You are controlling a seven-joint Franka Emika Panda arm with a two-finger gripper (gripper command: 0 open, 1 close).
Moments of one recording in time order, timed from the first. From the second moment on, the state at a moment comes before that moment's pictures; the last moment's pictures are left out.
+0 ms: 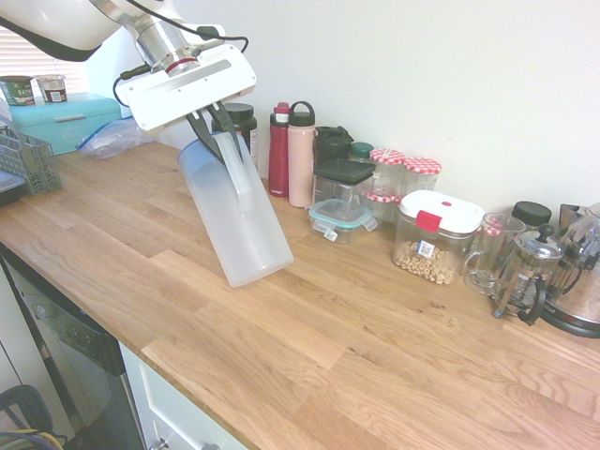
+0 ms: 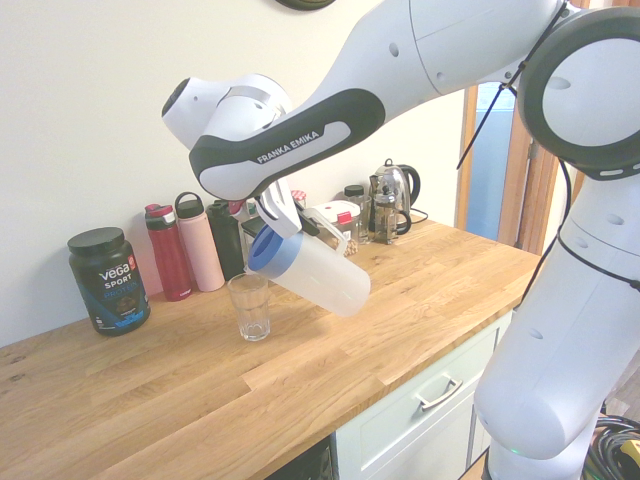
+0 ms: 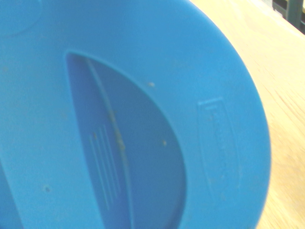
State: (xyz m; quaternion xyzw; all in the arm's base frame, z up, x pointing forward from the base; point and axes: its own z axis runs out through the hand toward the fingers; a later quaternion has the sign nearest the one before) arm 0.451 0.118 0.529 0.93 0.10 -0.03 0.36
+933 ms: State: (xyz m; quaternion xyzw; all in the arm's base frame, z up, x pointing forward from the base) arm 0.471 0.123 0.502 0.90 0.10 -0.03 0.41
